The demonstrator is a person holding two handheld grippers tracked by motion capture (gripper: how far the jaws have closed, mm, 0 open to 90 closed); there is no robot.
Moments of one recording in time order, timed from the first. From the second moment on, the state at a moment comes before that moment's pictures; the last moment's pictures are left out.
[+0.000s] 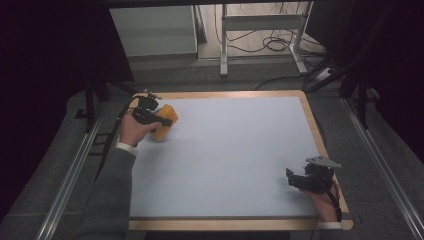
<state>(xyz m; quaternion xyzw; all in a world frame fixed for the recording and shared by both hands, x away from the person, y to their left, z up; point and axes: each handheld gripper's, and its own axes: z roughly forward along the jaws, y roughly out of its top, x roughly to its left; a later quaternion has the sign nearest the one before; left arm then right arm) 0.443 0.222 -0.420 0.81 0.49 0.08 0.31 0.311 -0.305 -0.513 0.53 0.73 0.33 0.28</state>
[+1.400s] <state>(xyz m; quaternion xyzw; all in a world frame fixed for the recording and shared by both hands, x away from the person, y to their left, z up) 0.495 0.253 -0.435 0.77 0.56 0.06 0.30 0.311 -0.306 -0.514 0.53 0.73 0.32 0.28</state>
